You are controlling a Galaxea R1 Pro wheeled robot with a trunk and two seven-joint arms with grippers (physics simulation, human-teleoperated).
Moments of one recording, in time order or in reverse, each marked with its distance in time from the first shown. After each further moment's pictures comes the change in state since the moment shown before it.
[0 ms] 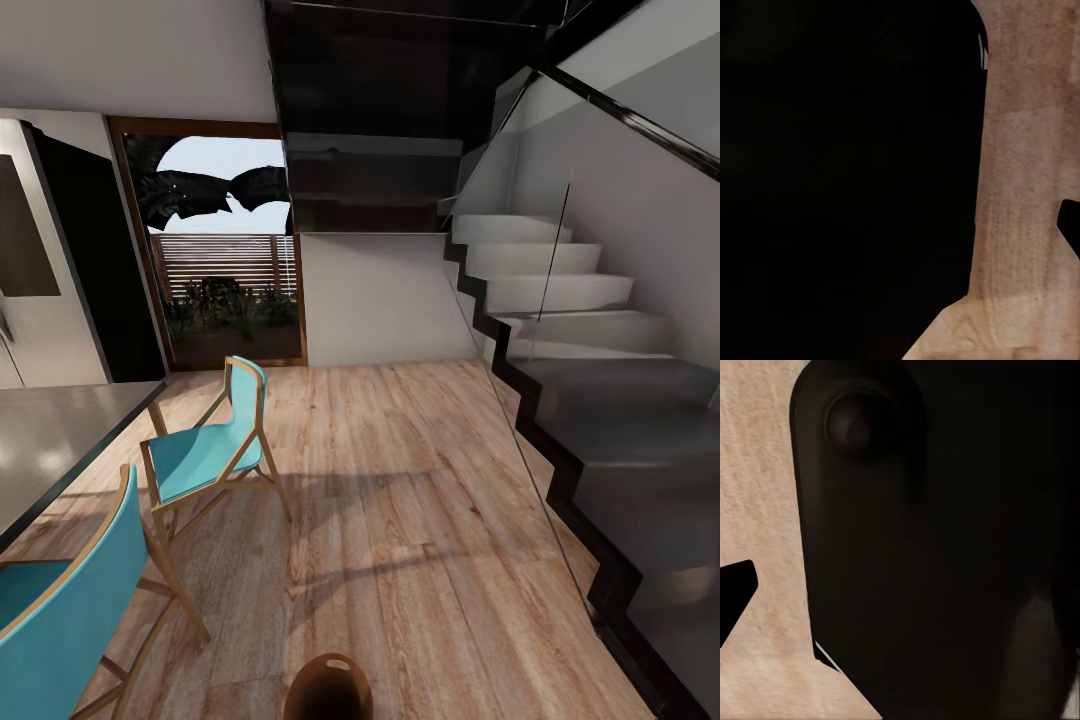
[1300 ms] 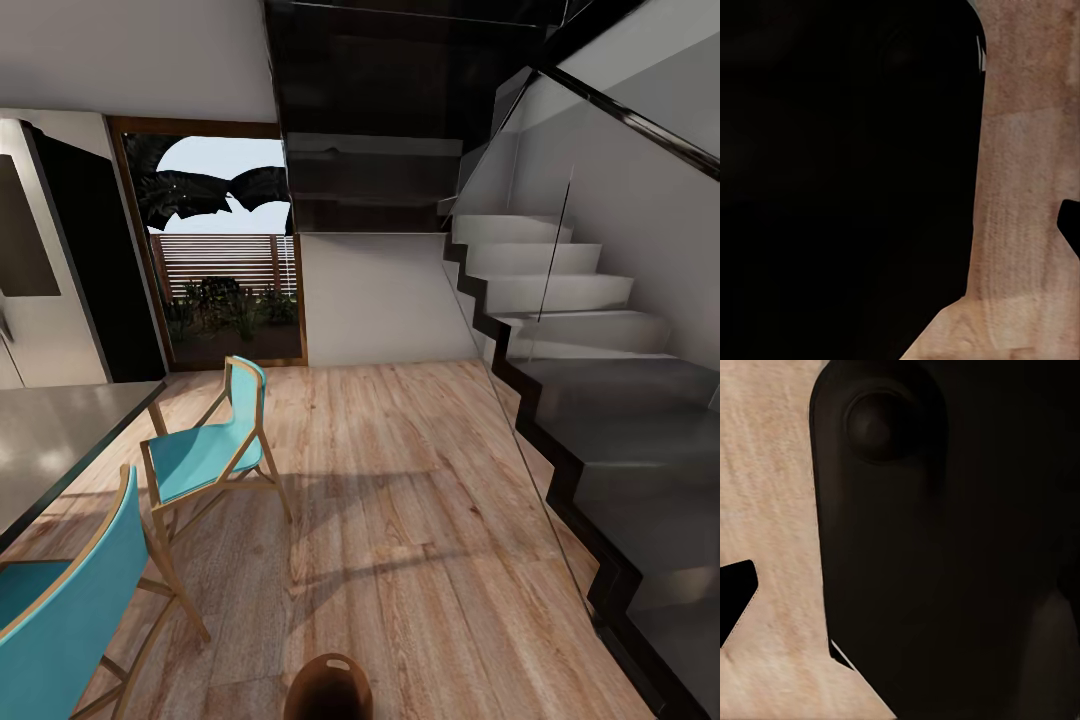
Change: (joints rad) left arm 0.000 0.008 -0.001 0.000 -0.005 0.001 0.015; right arm 0.000 -0.001 0.000 0.000 0.005 -0.002 -0.002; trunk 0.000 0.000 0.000
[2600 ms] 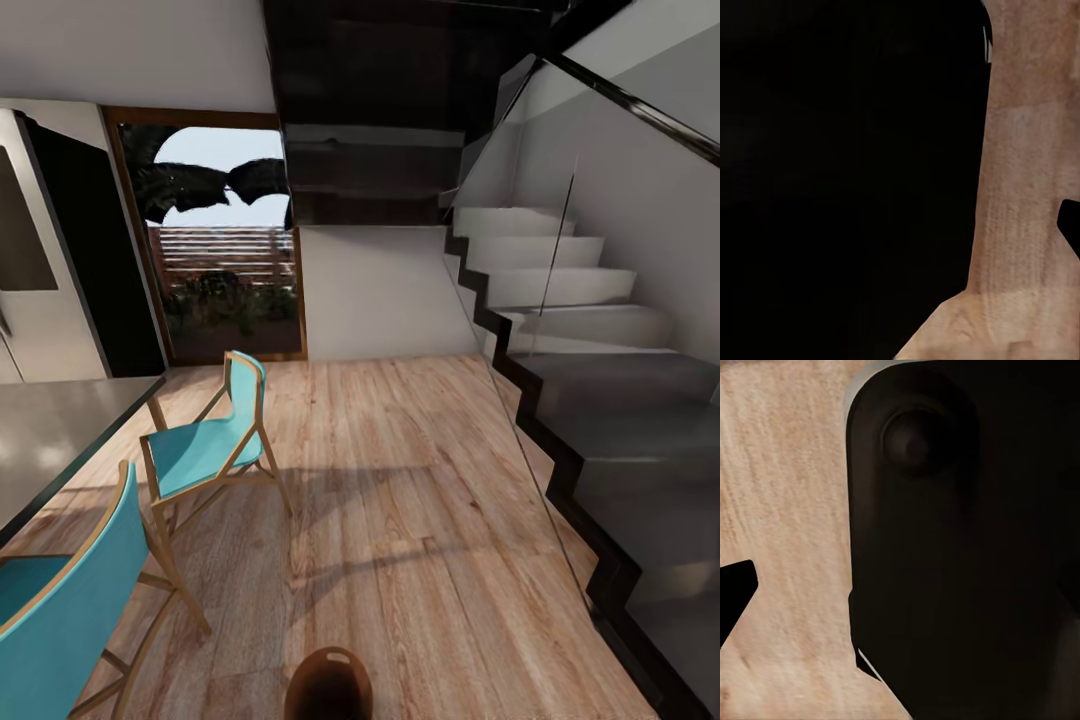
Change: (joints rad) left arm -0.001 0.025 0.002 -0.022 -0.003 -0.014 0.004; right arm -0.014 0.000 -0.001 0.013 0.012 0.002 0.007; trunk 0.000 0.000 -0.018
